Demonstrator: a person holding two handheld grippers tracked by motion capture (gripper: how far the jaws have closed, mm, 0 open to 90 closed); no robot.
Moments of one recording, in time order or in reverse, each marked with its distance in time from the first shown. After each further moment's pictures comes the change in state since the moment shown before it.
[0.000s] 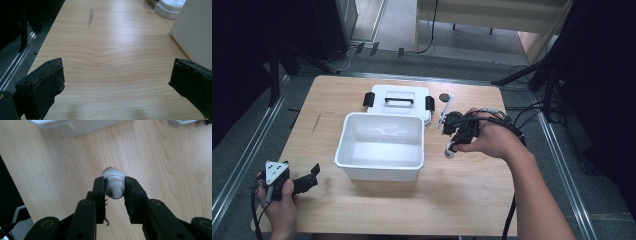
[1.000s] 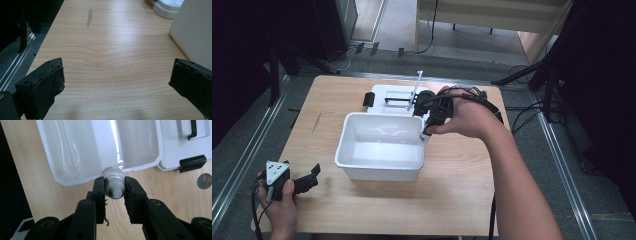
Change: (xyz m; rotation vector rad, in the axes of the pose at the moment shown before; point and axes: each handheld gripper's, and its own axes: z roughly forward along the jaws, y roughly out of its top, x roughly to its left) left arm -0.001 0.000 0.000 -0.001 -0.005 0.010; right arm 0.009 0.075 -0.041 -0.055 -0.011 -0.092
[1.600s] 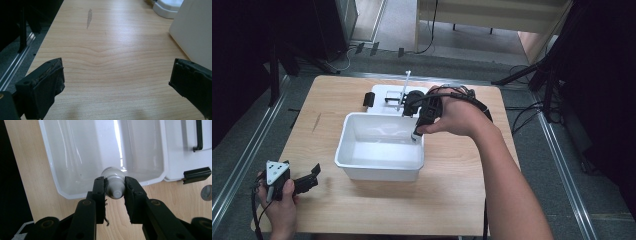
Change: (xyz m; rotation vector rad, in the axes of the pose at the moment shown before) left arm 0.000 0.000 0.000 0.006 -0.002 0.004; right arm 0.002 0.021 0.009 -0.002 0.026 -0.033
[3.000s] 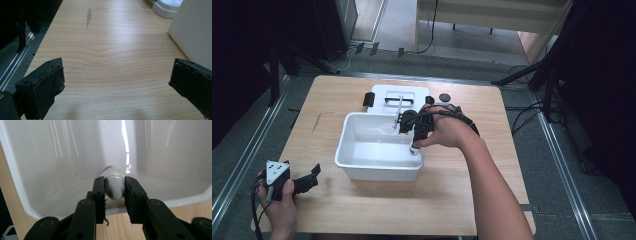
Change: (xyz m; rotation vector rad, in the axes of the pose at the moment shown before) left arm 0.000 0.000 0.000 -0.001 -0.003 -0.005; right arm 0.000 -0.002 0.073 0.071 0.025 -0.030
